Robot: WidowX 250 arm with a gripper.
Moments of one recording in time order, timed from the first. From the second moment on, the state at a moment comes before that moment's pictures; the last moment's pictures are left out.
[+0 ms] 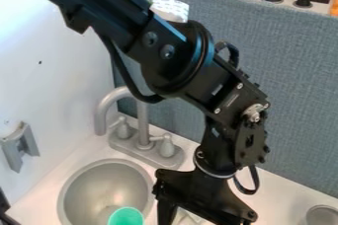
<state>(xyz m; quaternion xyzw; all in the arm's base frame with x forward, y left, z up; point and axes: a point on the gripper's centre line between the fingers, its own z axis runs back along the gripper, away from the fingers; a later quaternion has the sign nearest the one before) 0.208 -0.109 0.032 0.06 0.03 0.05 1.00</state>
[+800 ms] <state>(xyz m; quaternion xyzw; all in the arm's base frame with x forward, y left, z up) 0.211 -0.033 0.008 0.10 0.05 0.09 0.99</state>
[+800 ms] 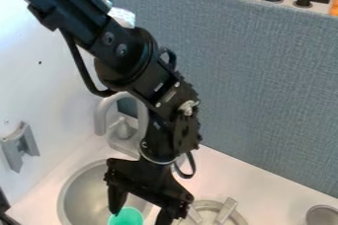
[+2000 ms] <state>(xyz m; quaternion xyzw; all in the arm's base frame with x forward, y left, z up) 0.227 -0.016 -0.065 0.09 0.08 0.11 0.99</state>
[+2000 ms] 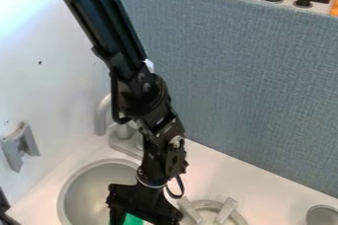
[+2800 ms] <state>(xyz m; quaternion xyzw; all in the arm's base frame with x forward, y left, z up) 0.238 -0.033 -0.051 0.09 0.07 0.07 0.99</state>
